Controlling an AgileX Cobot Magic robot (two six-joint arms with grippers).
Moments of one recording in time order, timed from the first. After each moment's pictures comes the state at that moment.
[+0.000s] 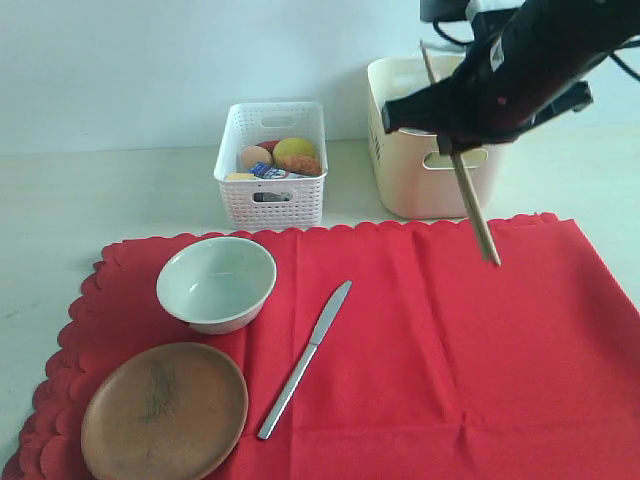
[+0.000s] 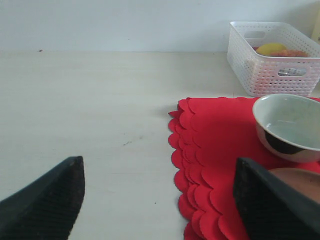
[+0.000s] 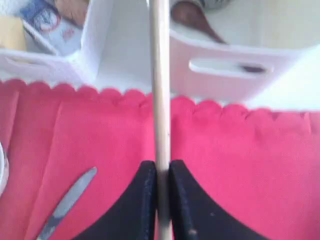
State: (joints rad) left arm -0.07 0.00 0.00 0.07 0.37 -0.11; right arm 0.46 1.63 -1.28 -0.26 0.68 0.43
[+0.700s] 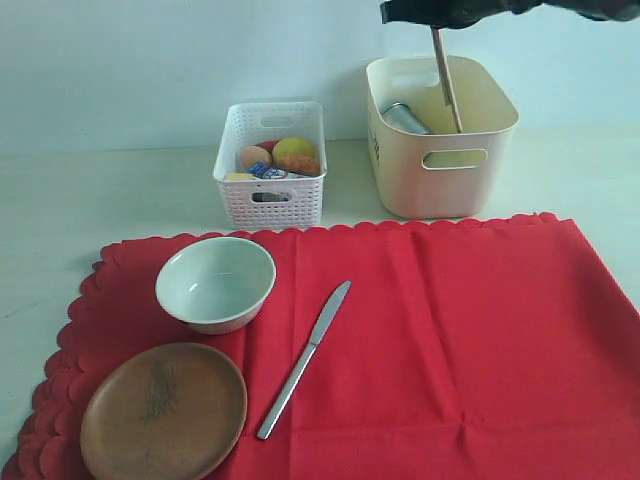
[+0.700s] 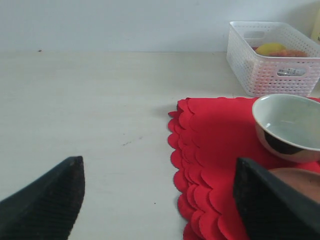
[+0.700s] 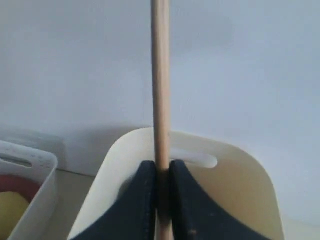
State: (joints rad) left arm -0.07 0.00 0.00 0.07 0.37 -0.11; right arm 0.25 2.18 -1.94 -0.26 0.29 0.15
